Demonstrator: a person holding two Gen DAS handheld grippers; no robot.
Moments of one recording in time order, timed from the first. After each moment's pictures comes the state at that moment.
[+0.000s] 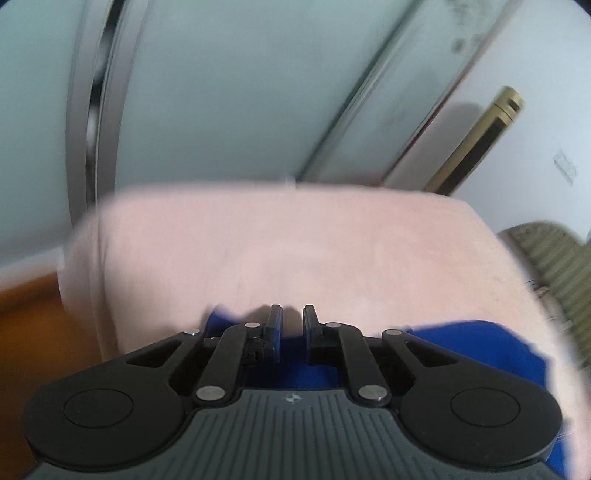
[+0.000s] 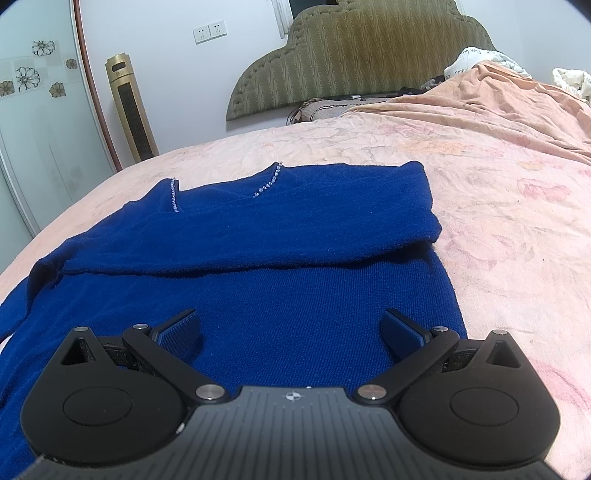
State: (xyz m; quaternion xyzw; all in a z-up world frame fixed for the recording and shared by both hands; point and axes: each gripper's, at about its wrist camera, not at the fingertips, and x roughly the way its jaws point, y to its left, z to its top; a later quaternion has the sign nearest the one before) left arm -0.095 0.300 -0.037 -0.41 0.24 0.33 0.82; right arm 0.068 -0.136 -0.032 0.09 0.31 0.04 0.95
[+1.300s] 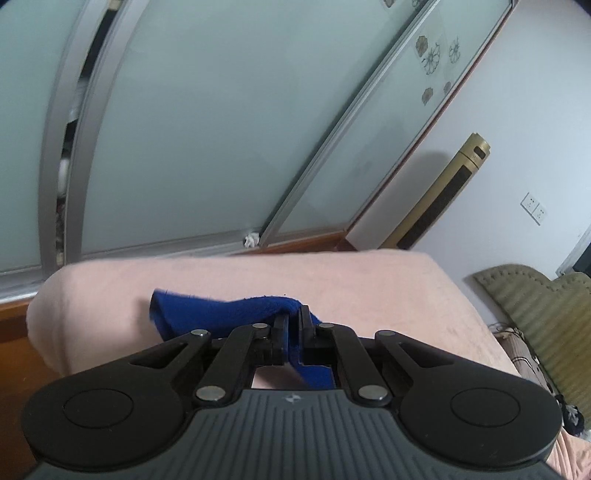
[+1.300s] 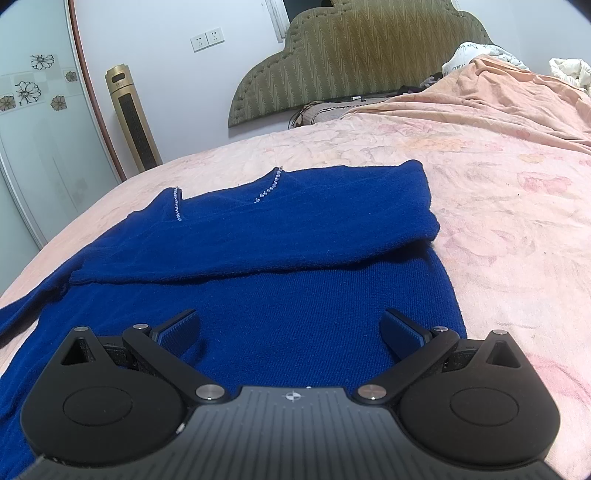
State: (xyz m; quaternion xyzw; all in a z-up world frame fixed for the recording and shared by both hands) left arm -0.078 0.302 -0.004 -0.36 0.14 0.33 0.86; right arm 0.068 -0.143 -0.032 0.11 0.30 0.05 0.95
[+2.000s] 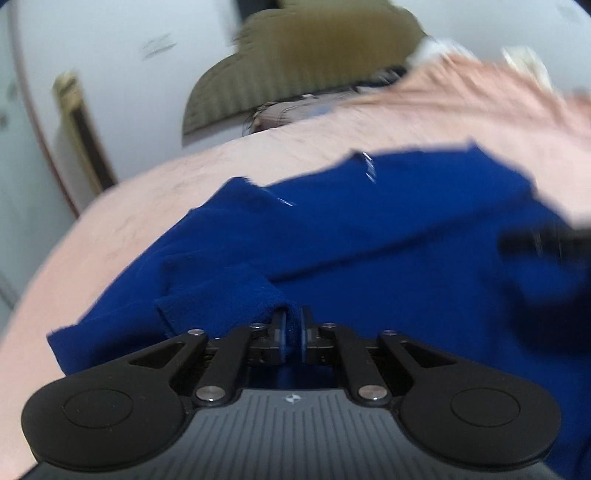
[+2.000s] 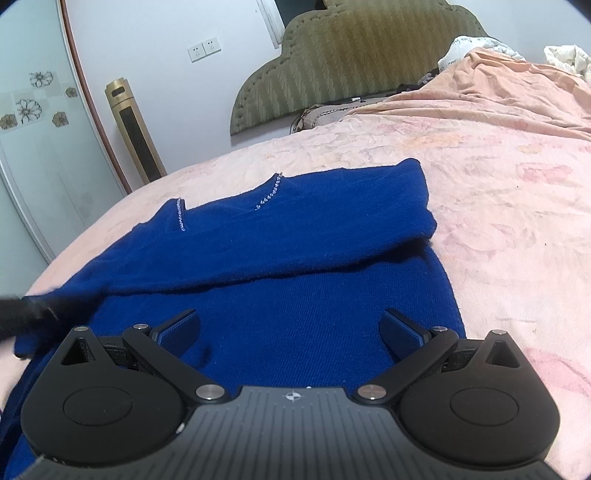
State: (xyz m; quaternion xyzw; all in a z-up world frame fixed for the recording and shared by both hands) left arm 0.072 0.002 -0.047 0.18 0.30 -0.07 0.94; right arm 0.065 -0.151 -0.032 0.14 0.29 0.06 0.94
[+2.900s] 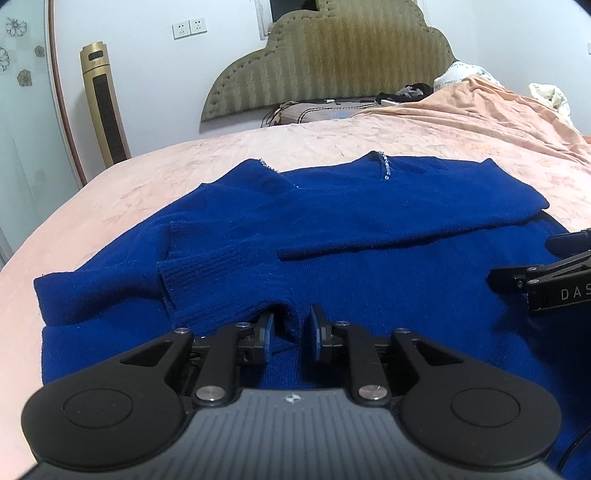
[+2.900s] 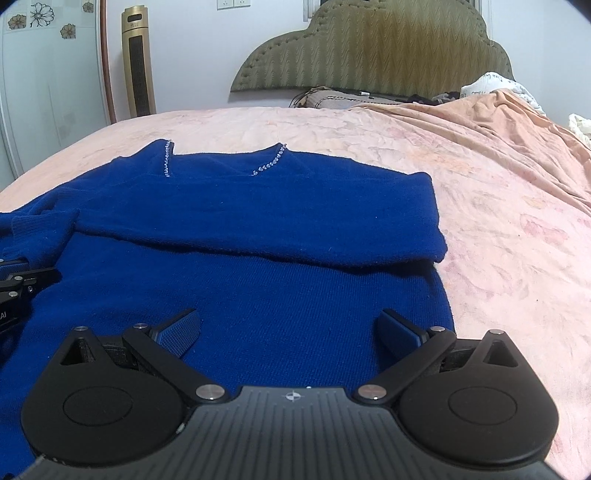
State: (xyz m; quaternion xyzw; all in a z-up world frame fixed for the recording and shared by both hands) left arm 0.075 0.016 -0.055 0.08 0.30 -0.06 0.95; right arm 0.082 -0.120 -0.034 -0.01 0.34 0.03 0.94
